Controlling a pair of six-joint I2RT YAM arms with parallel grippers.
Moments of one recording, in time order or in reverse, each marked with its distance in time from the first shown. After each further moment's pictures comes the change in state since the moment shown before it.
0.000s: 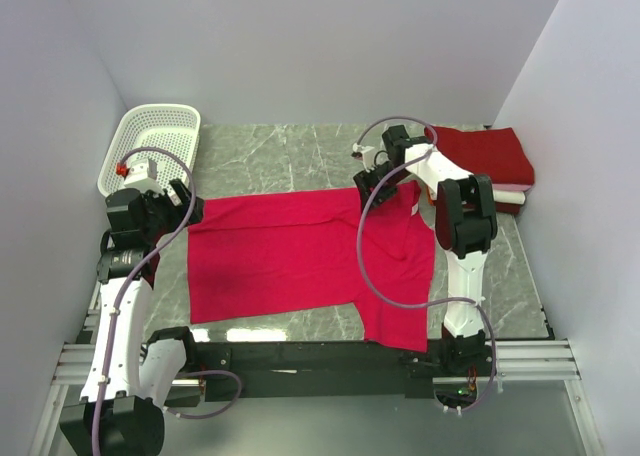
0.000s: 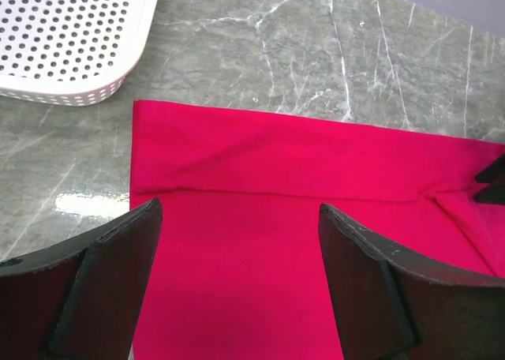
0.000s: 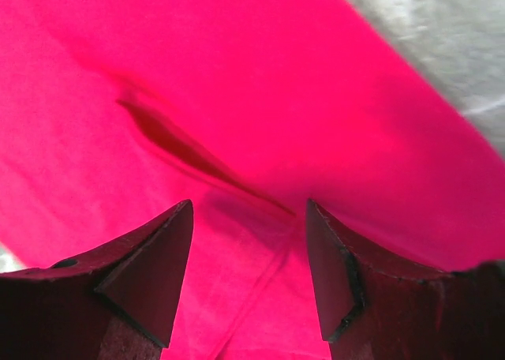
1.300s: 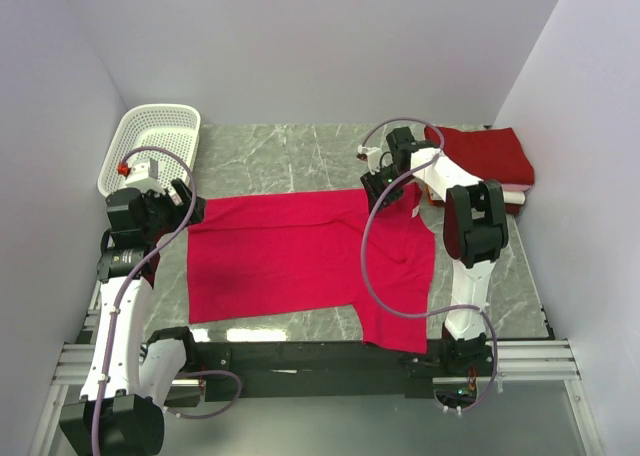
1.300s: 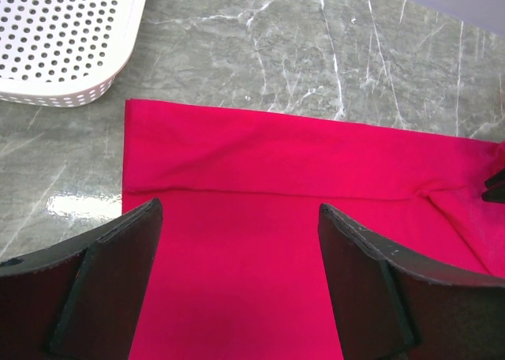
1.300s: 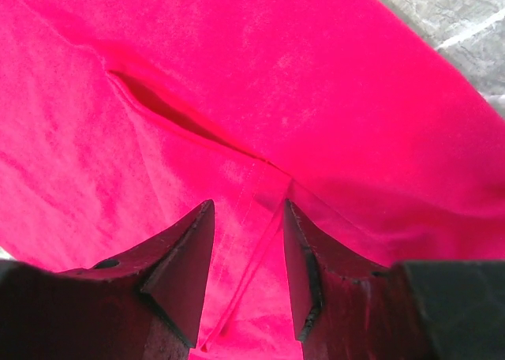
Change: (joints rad) left arm 0.000 0.006 0.000 0.006 0.026 0.000; right arm 0.002 -0.122 -0.124 0.050 0.089 0.050
